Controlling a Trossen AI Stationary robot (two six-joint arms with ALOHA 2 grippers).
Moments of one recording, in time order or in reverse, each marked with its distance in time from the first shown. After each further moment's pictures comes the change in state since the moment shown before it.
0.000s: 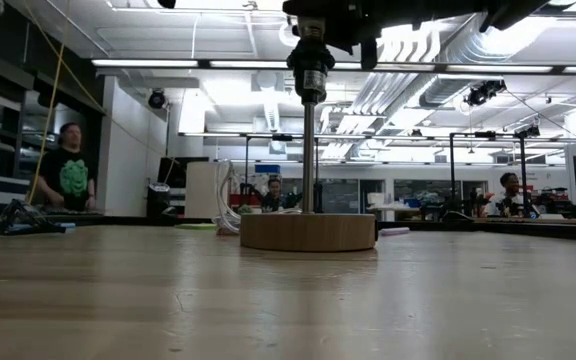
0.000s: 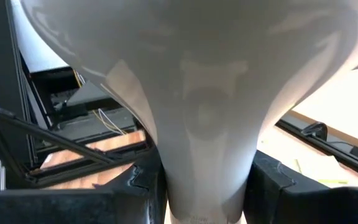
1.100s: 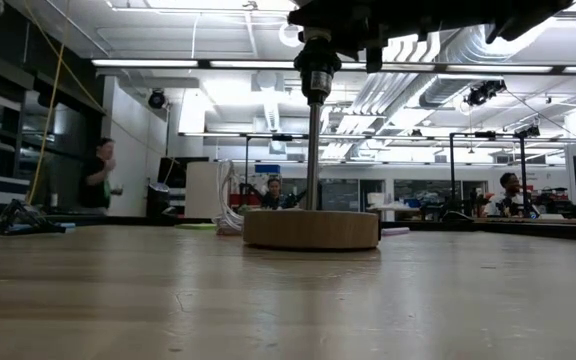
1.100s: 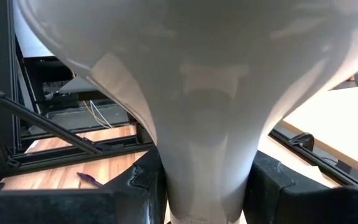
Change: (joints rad) left arm 0.116 0.301 0.749 -1.110 0.446 -0.149; right arm -0.002 0.002 -0.060 0.059 0.007 -0.110
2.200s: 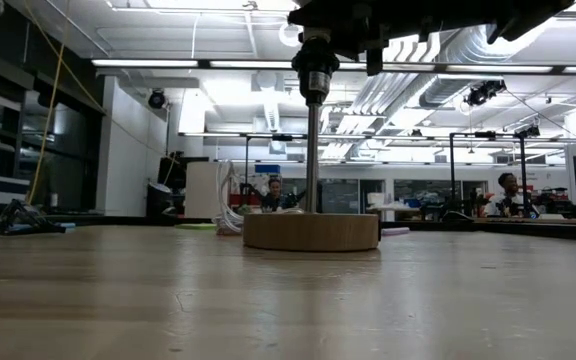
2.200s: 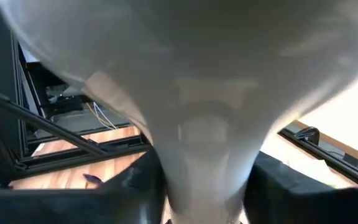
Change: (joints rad) left arm 0.040 0.162 0.124 -0.205 0.278 0.053; right arm 0.004 0.002 -0.002 -0.001 0.002 0.042
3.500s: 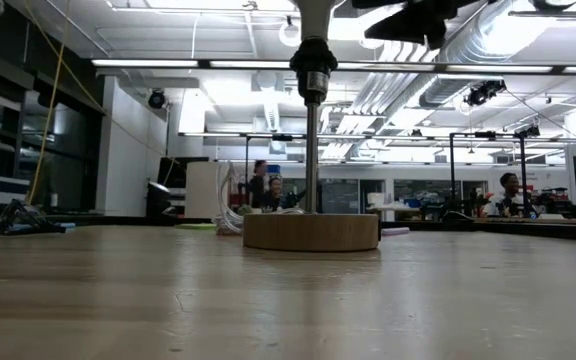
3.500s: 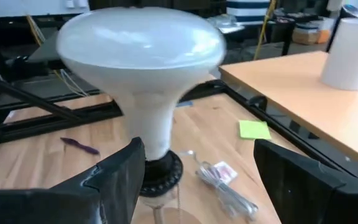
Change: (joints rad) left arm 0.005 -0.015 -0.007 -0.002 -0.017 -0.010; right arm 0.092 -0.368 0.001 -0.576 0.182 0.084
